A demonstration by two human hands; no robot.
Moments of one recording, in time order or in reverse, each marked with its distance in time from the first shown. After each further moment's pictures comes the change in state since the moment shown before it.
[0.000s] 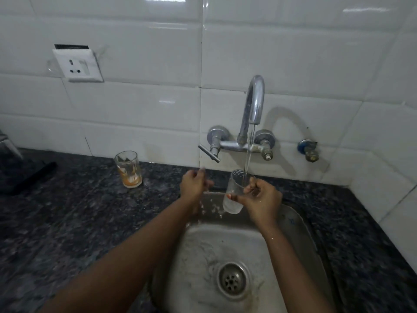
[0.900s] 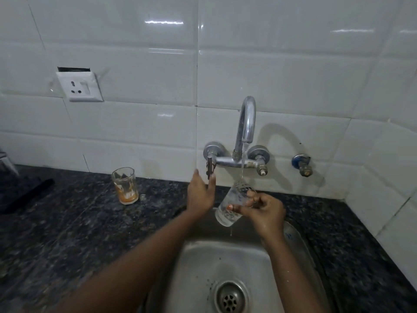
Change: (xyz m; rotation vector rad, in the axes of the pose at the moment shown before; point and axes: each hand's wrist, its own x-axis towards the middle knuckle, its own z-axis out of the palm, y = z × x) left_hand -0.012 0.025 0.019 0.549 -0.038 0.237; right_hand 0.004 -0.017 -0.018 0.210 -0.043 0.178
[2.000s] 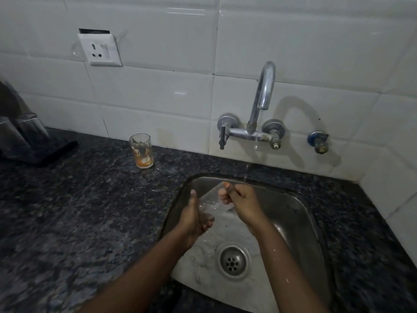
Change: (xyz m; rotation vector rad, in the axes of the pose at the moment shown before) left_hand -0.101 -0.077 -0.003 -0.729 -0.143 -0.585; right_hand -0.049 0.012 0.024 -0.064 -0.477 0.094
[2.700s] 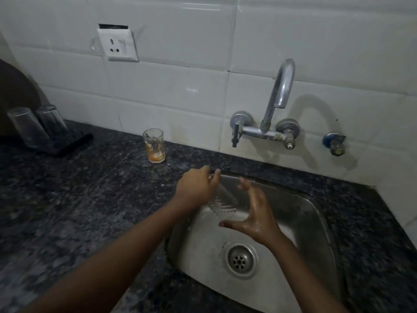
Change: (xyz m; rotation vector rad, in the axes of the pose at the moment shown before) left_hand 0.001 0.068 -0.013 1.217 0.291 0.738; right_hand -0.003 0.047 -0.010 -0.527 -0.025 -0.430
